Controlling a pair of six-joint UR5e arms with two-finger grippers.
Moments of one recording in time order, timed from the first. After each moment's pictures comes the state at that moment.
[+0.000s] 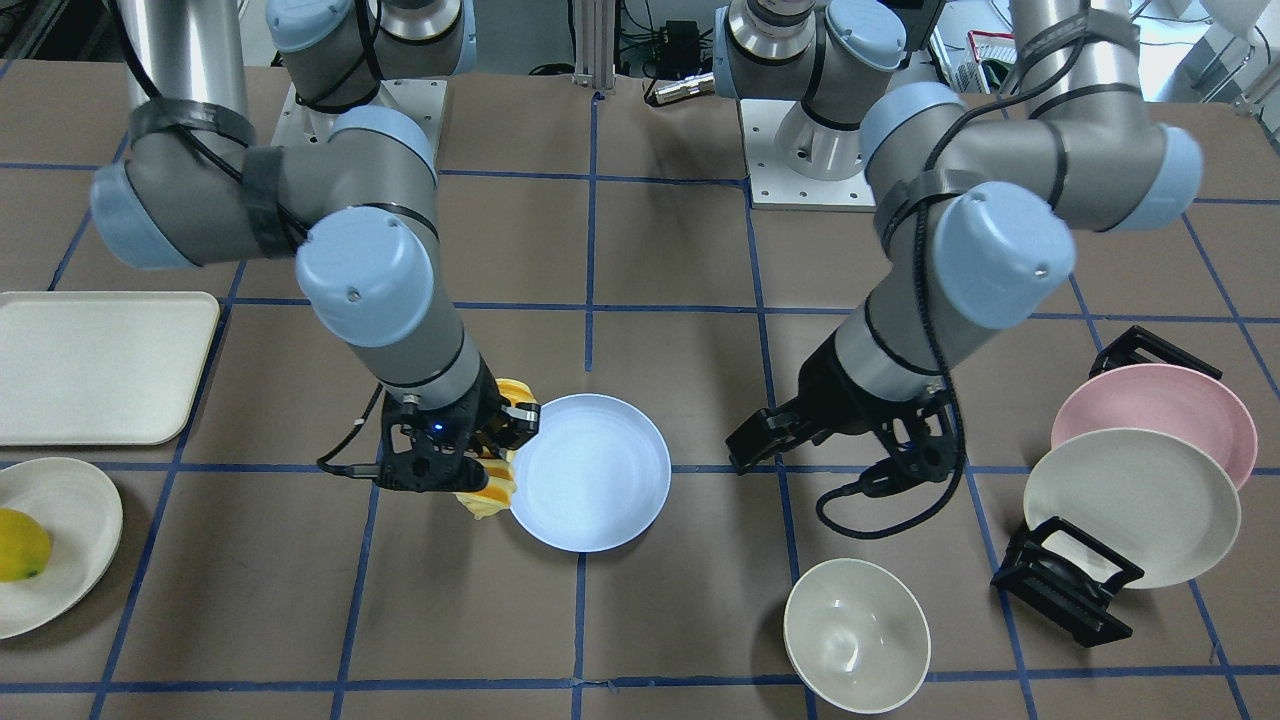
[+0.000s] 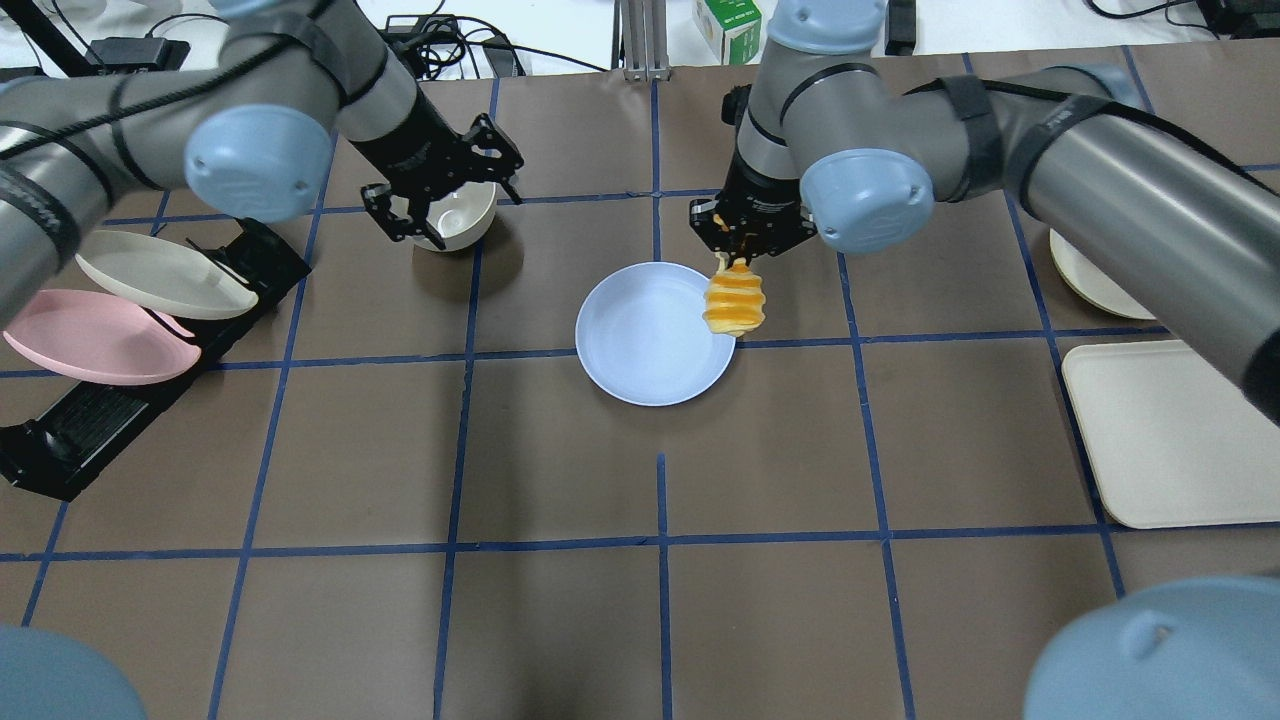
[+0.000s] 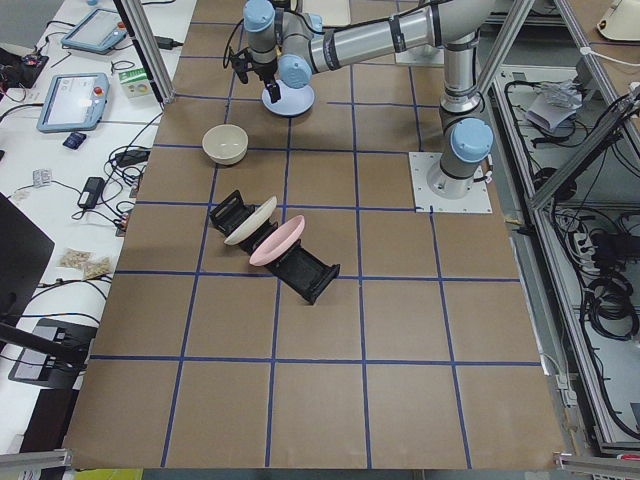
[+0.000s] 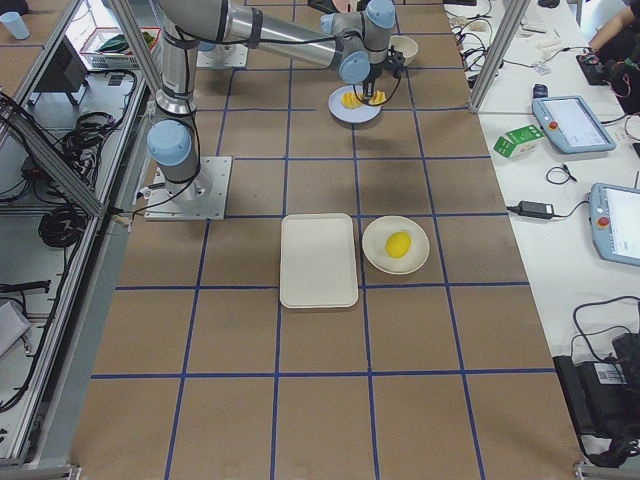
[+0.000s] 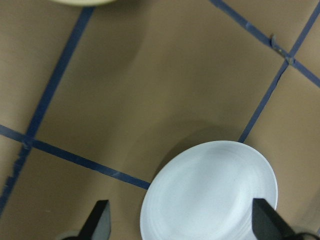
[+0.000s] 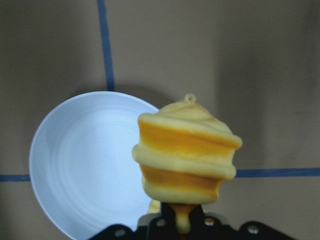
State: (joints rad) left arm -1.54 -1.87 -1.52 -1.31 1.35 -0.35; right arm 1.78 -1.14 1.55 -1.99 -1.42 0.29
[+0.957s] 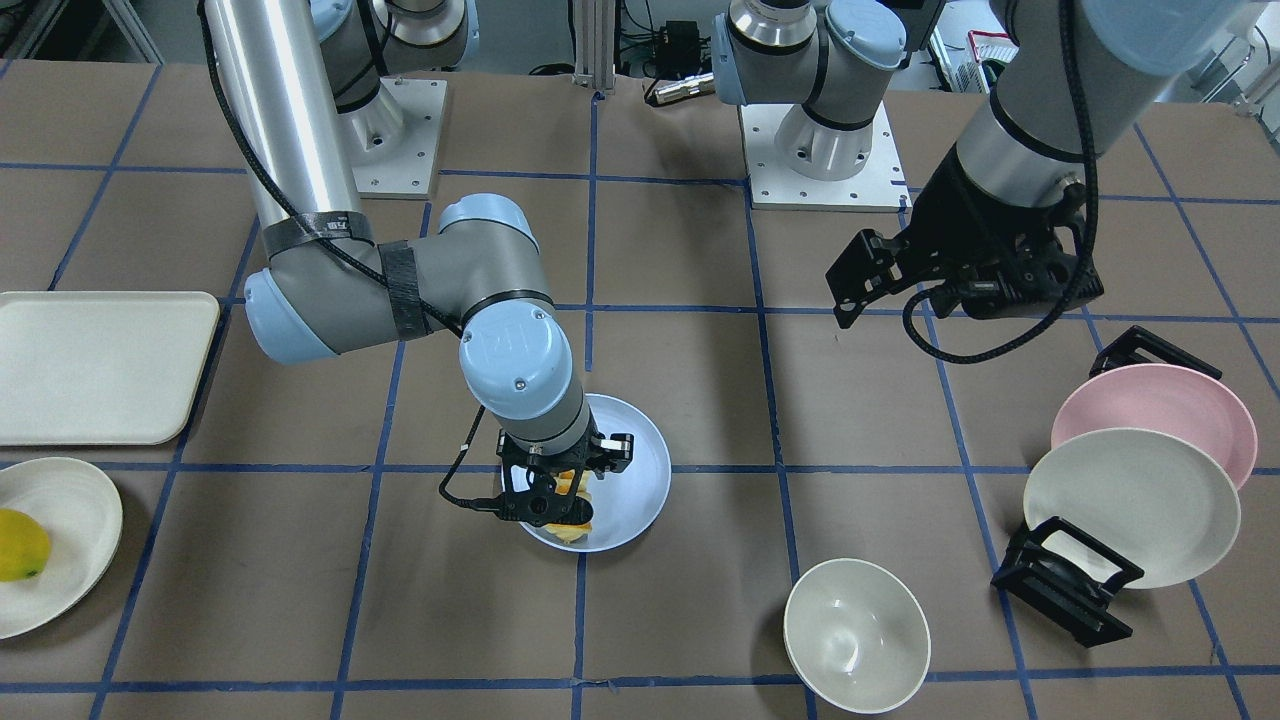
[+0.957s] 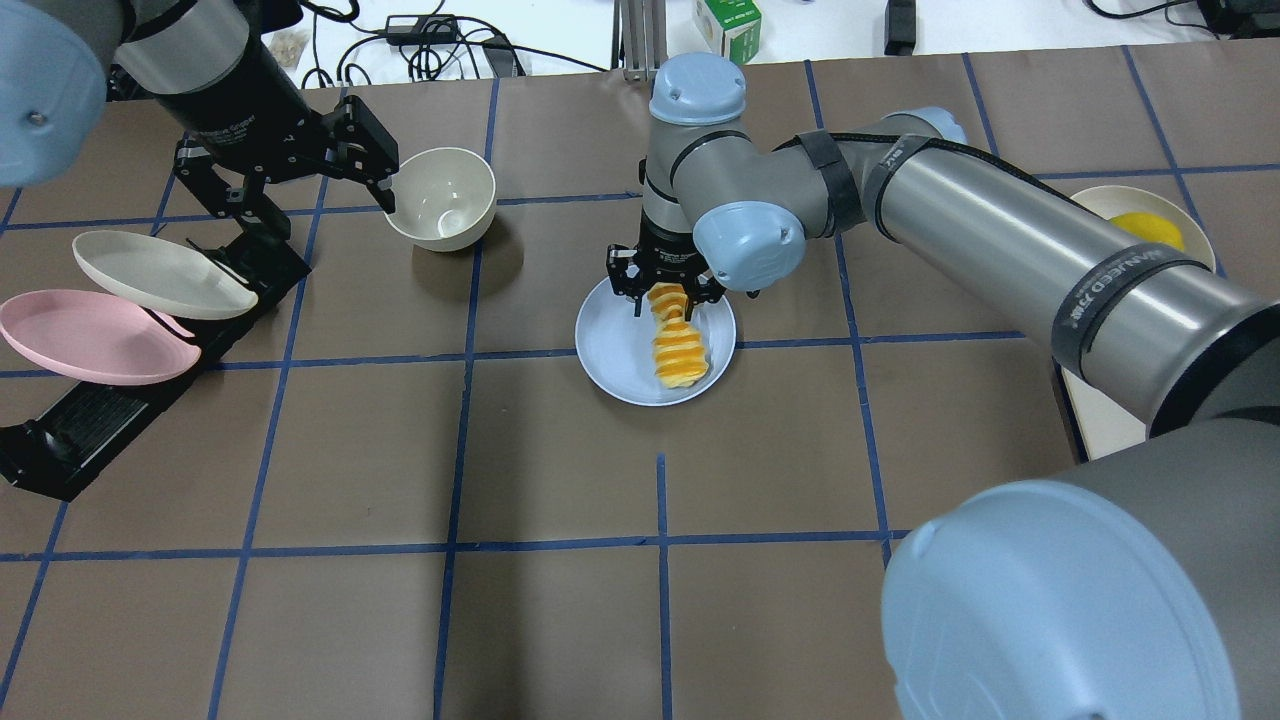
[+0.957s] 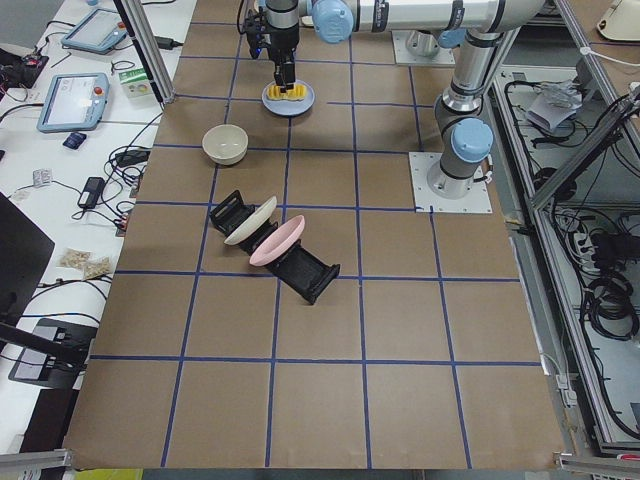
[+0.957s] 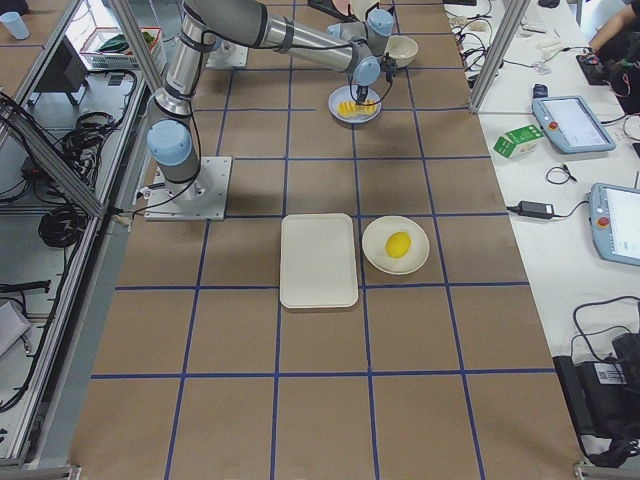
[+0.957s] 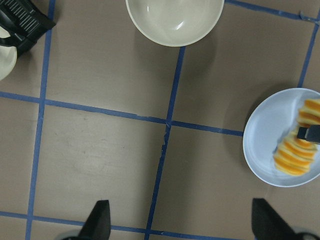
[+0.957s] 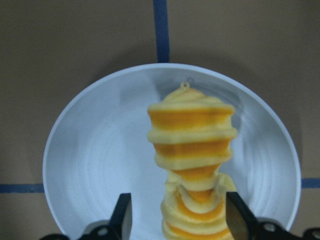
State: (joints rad) left arm -1.51 -1.63 -1.52 -1.56 1.51 -0.11; right arm 1.87 -1.00 1.50 -2.00 -1.42 0.35
